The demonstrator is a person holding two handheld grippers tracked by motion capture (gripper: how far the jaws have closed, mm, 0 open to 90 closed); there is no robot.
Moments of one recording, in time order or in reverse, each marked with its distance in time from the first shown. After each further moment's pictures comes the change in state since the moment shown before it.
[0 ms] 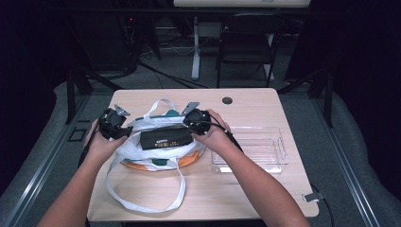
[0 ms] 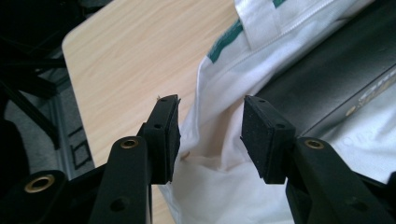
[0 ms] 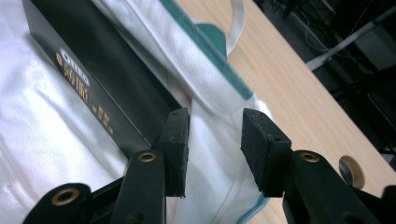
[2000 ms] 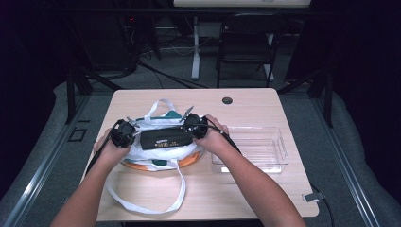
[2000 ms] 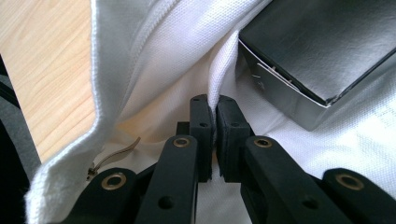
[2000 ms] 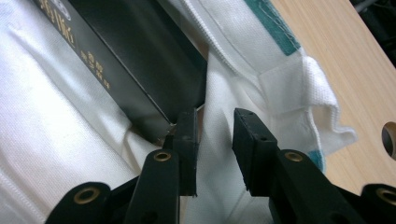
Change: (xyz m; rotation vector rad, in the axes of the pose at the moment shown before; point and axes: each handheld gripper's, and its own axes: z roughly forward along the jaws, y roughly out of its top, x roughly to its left) left arm -0.017 -0.017 0.059 0.156 -0.029 0.092; right arm 0.007 -0.011 0.033 0.196 0.049 -0.009
